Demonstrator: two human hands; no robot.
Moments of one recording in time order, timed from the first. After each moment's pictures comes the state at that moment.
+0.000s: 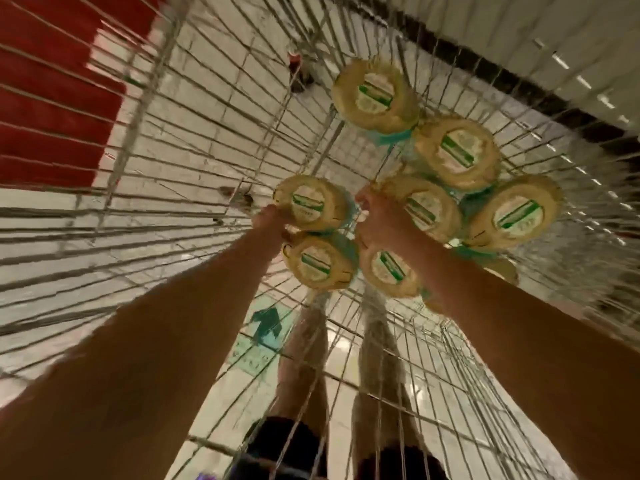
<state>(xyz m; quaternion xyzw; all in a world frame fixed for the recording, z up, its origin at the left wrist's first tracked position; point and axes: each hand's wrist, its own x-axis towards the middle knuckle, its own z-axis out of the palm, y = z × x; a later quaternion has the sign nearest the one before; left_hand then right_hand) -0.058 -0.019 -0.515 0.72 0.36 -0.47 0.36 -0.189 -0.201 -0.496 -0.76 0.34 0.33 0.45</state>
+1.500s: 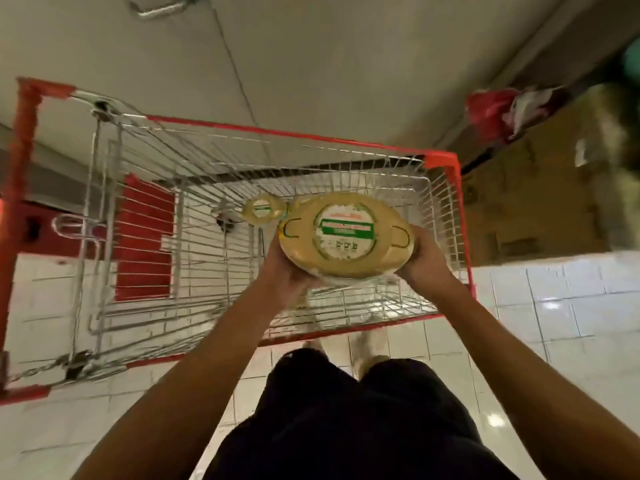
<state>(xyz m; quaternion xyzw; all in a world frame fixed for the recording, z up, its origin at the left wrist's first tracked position) -0.206 -0.081 -0.026 0.48 0.04 -0.71 0.50 -0.421 -0.151 -0.007 -0.61 0.41 -0.25 0.63</state>
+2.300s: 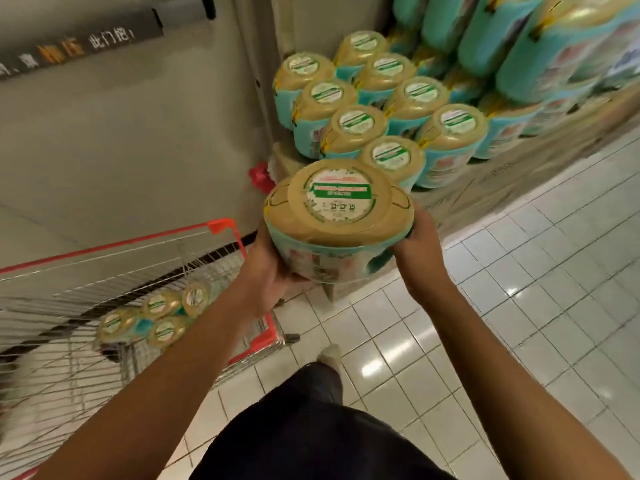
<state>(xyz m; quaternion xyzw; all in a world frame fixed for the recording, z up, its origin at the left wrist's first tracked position) -0.688 -0.176 0.086 0.49 -0.27 -0.73 0.40 -0.915 -0.159 0.105 -0.51 0.51 -0.53 0.44</state>
